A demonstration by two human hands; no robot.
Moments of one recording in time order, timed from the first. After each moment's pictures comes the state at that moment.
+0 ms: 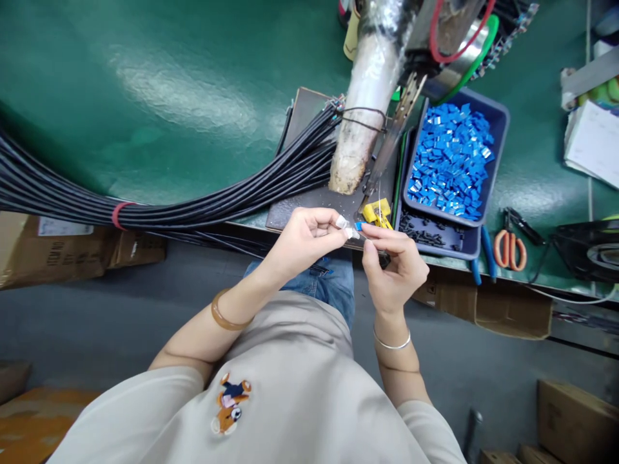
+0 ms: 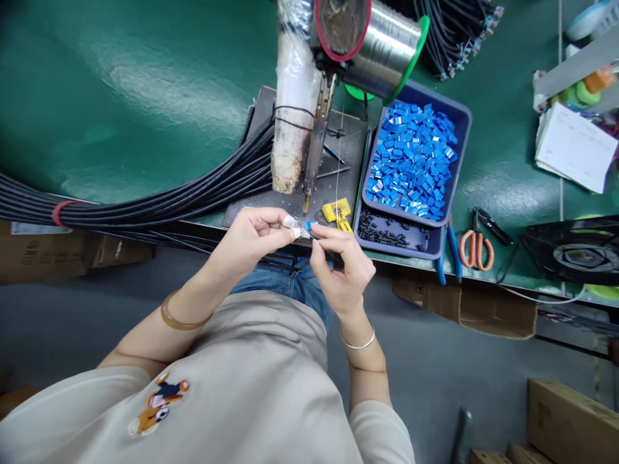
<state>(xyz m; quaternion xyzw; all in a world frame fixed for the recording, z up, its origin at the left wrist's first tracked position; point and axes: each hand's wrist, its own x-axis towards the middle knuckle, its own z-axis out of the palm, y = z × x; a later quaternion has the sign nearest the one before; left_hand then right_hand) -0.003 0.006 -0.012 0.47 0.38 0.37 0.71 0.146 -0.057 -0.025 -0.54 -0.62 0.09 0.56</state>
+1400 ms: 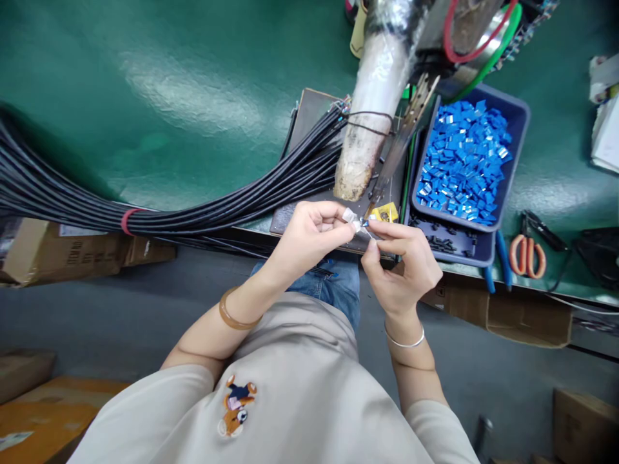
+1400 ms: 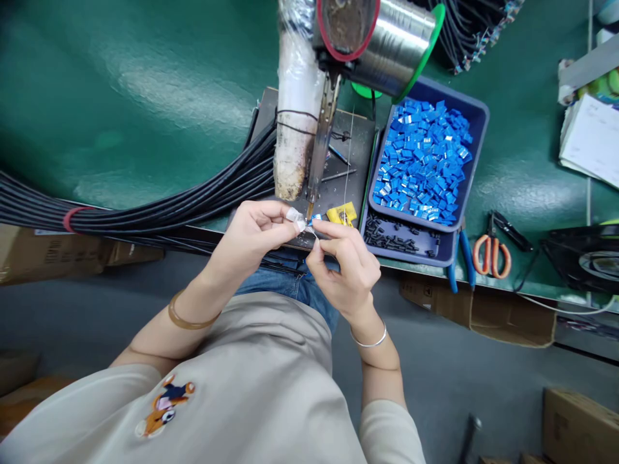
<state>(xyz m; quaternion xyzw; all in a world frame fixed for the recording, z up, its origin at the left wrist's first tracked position) 0.004 0.016 -0.002 0.45 0.39 0.41 0.69 0.151 -0.041 -0.014 -0.51 -0.70 -0.04 0.49</state>
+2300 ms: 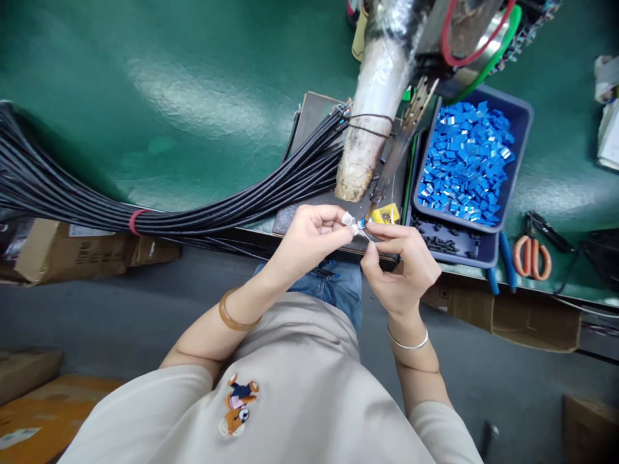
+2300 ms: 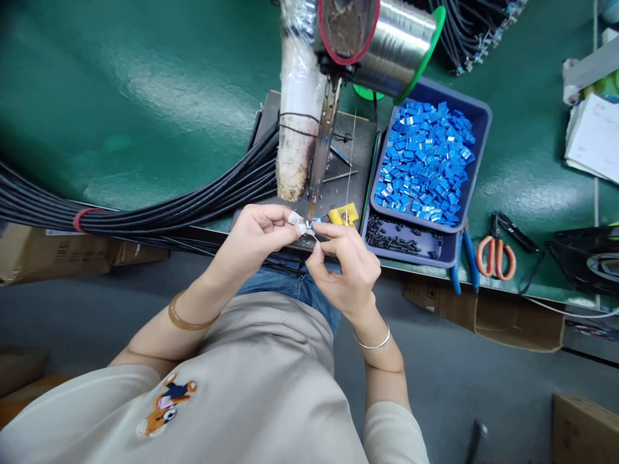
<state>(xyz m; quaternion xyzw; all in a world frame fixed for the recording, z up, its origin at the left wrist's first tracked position) 0.002 0.015 -0.004 0.46 0.39 0.40 0.69 0.152 -0.041 -0.013 -0.51 -0.71 0.00 0.48</state>
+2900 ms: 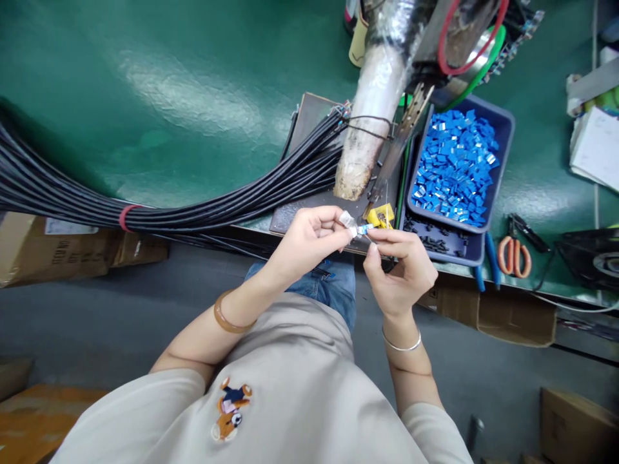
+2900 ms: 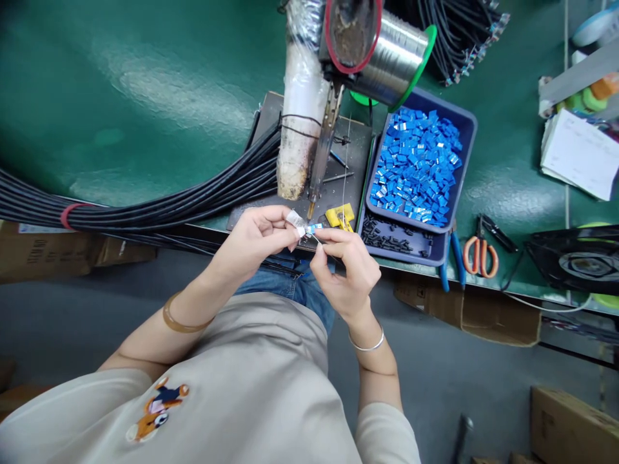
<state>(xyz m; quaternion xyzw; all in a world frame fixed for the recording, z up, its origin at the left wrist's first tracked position) -0.001 0.010 -0.006 0.45 0.37 0.38 0.72 0.153 -0.049 -0.017 -0.52 -0.68 0.01 0.51</state>
